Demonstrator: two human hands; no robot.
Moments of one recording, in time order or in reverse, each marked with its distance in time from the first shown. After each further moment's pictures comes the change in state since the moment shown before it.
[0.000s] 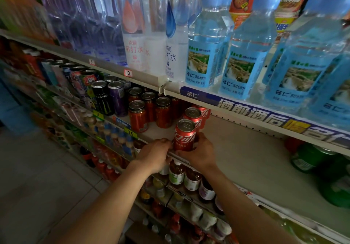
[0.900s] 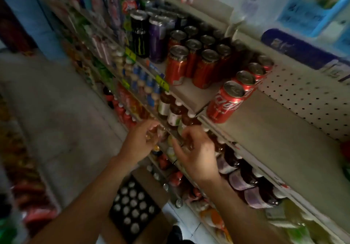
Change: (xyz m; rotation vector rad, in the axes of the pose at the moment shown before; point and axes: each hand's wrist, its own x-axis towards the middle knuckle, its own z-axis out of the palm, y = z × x) left_hand -0.122 -0.070 0.086 -0.639 0.397 -0.432; right_hand -0.087 -0.006 0.066 -0.093 -0.175 -0.508
